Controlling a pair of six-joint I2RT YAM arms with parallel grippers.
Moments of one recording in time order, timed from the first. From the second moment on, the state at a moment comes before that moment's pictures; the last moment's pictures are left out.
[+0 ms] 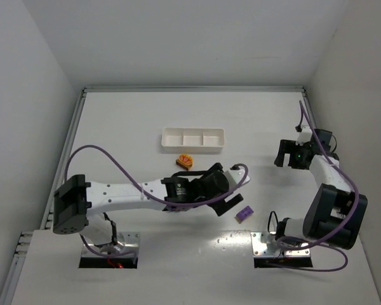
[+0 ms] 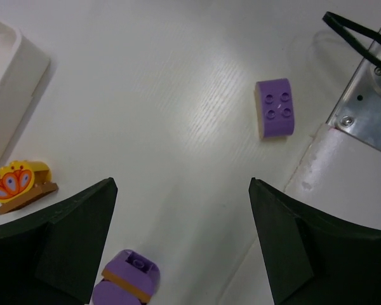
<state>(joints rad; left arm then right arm) -1.29 1.47 1.13 -0.33 -0.27 -0.09 -0.35 1.34 0.72 -0.36 -0.30 -0.18</state>
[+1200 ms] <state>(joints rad) -1.43 1.97 1.46 -0.25 -0.35 -0.36 -0.61 1.34 0.74 -0.39 -0.45 -0.16</state>
